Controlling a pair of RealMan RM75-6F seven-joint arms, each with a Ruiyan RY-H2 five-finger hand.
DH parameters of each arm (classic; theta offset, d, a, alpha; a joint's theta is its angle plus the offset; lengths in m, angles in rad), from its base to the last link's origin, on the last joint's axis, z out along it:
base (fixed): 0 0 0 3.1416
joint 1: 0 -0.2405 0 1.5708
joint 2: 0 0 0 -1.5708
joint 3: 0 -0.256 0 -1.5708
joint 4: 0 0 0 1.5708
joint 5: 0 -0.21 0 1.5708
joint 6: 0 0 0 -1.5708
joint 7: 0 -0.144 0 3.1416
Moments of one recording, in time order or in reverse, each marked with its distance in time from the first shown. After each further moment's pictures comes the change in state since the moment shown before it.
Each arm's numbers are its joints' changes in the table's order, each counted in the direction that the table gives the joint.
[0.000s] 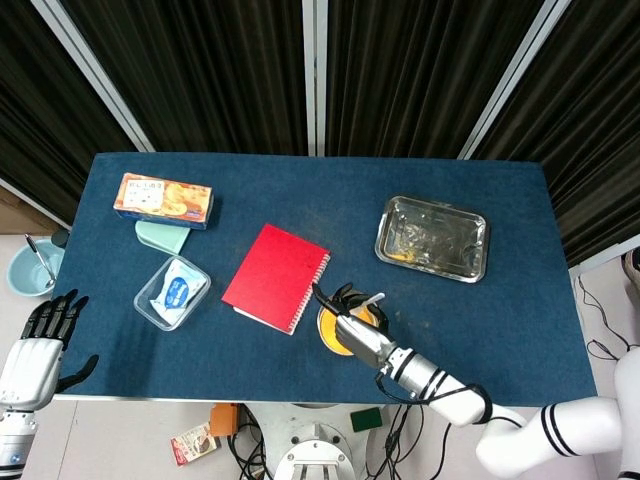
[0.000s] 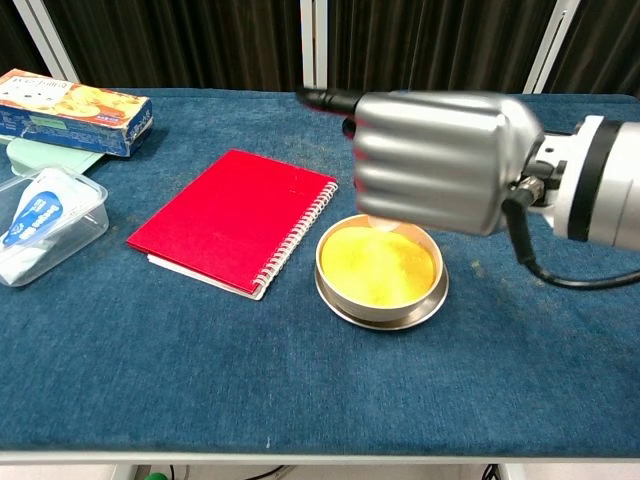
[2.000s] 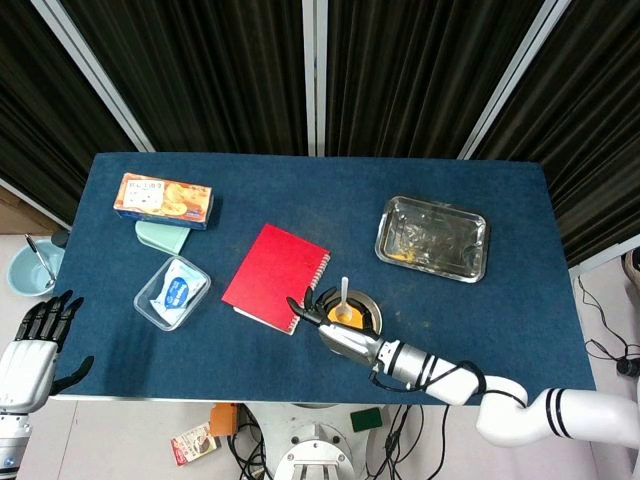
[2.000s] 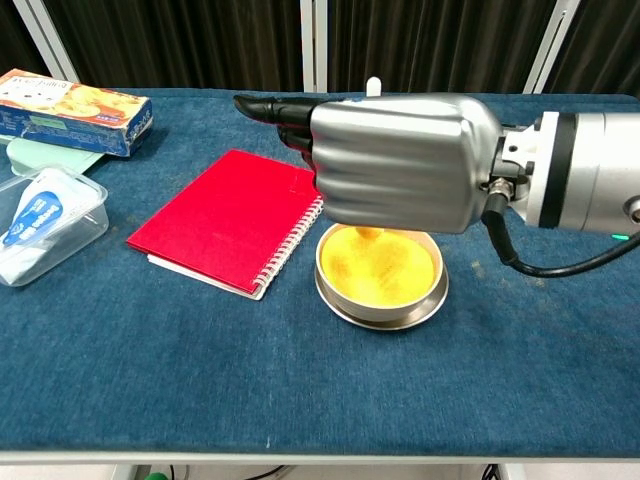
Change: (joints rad) left arm -0.006 0.006 -0.003 -0.016 -0.004 0.012 0.019; right arm 0.090 0.009 -0.214 -0.158 0.376 -0.334 -0.093
